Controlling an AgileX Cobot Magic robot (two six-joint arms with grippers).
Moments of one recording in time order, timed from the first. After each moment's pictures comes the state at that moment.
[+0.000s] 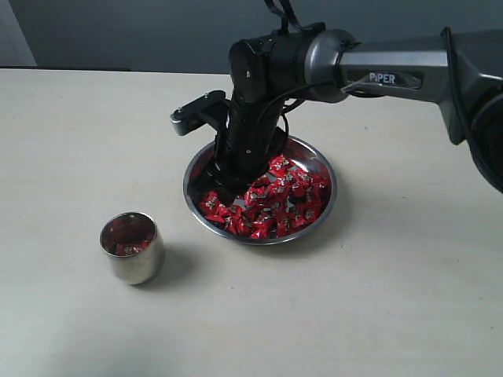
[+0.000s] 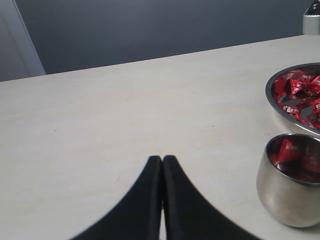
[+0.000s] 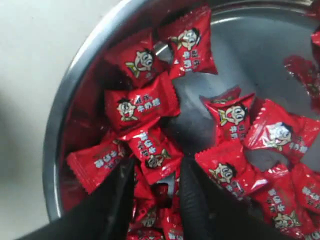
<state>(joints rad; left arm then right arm) -0.03 0.00 0.00 0.14 0.32 -0.06 0.68 2.20 -1.67 0.15 0.94 -0.22</state>
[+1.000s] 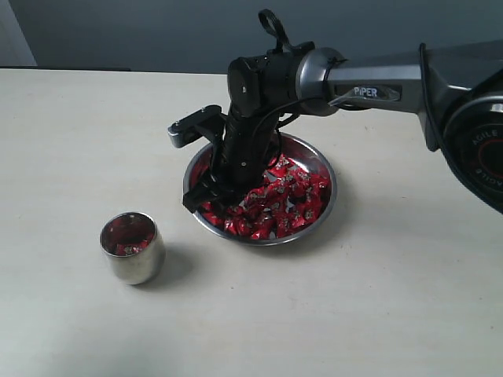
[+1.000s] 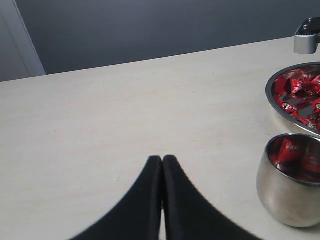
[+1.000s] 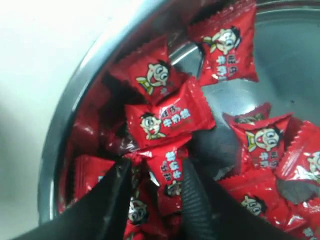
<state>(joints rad) -0.03 0.00 0.00 0.14 0.32 -0.06 0.68 2.25 -1.67 0.21 0.90 -0.28</state>
